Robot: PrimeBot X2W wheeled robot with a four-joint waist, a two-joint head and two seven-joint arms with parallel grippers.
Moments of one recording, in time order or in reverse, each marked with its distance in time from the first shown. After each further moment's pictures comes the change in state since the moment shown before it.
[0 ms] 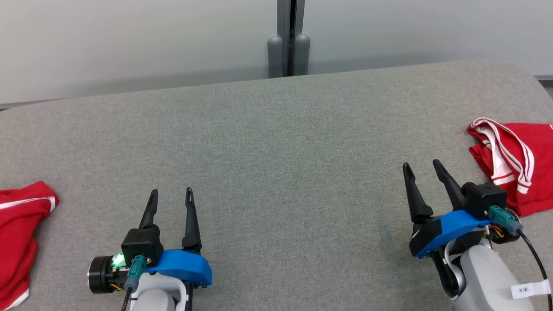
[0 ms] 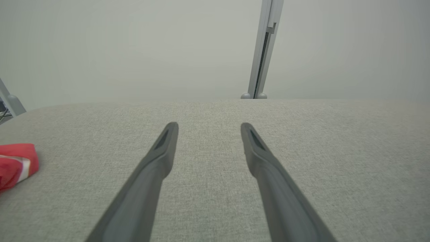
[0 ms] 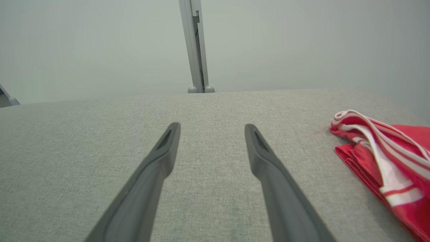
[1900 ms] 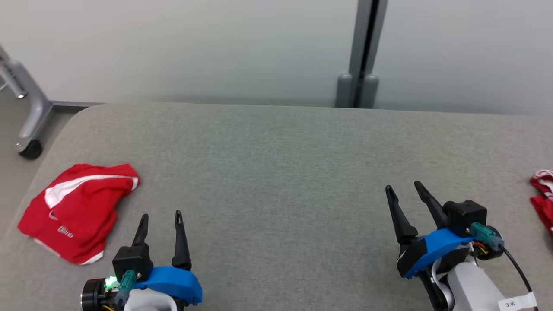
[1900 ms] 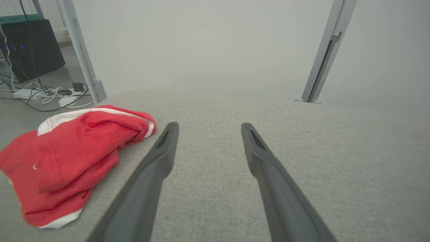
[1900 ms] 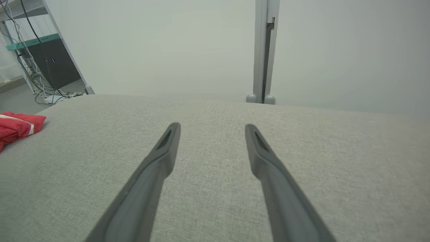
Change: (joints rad) left arm 0.043 0.000 0.056 0.078 -0.009 -0.031 0.000; right arm 0.049 0.006 0.075 0.019 0.027 0.000 0.000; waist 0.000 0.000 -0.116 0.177
